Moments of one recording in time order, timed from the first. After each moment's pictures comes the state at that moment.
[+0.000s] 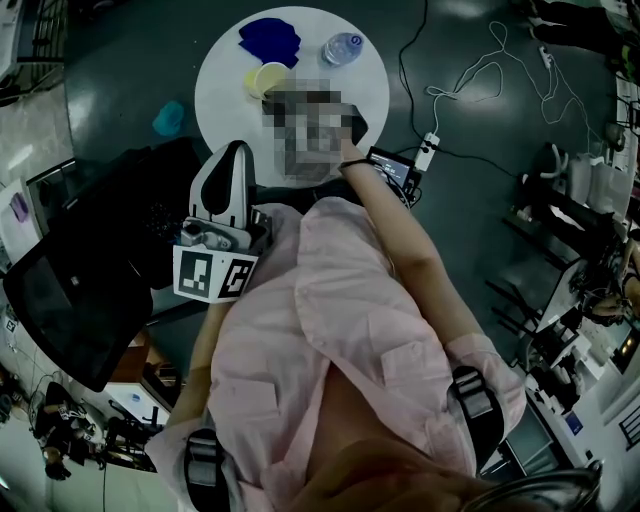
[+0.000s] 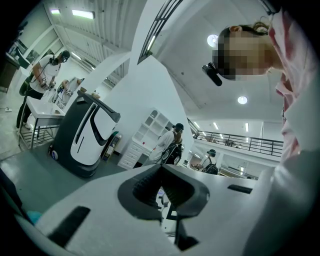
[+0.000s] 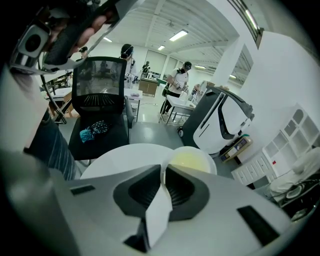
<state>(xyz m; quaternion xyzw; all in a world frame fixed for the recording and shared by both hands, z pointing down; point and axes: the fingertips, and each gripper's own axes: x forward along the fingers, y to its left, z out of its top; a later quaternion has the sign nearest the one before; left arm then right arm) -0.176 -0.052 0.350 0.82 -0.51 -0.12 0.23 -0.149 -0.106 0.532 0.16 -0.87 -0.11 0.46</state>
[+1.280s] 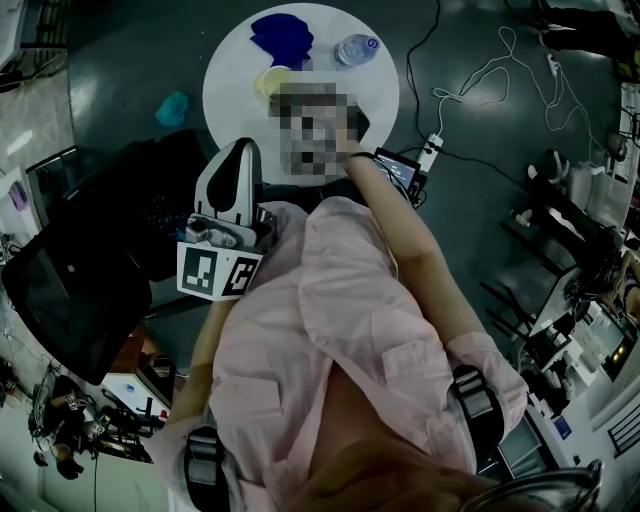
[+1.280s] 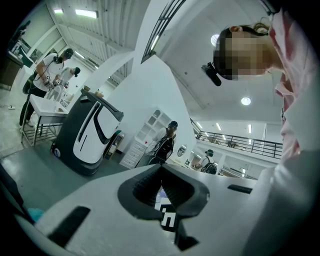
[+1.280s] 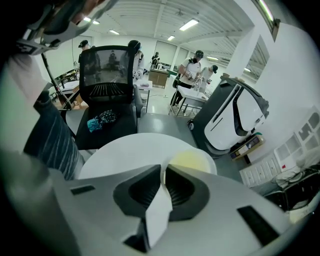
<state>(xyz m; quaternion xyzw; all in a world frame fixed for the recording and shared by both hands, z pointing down) -0.186 -0.059 0.354 0.81 -0.52 -0.12 0.25 -0.157 -0.100 0.576 0.10 -0.85 -0.10 0.51</state>
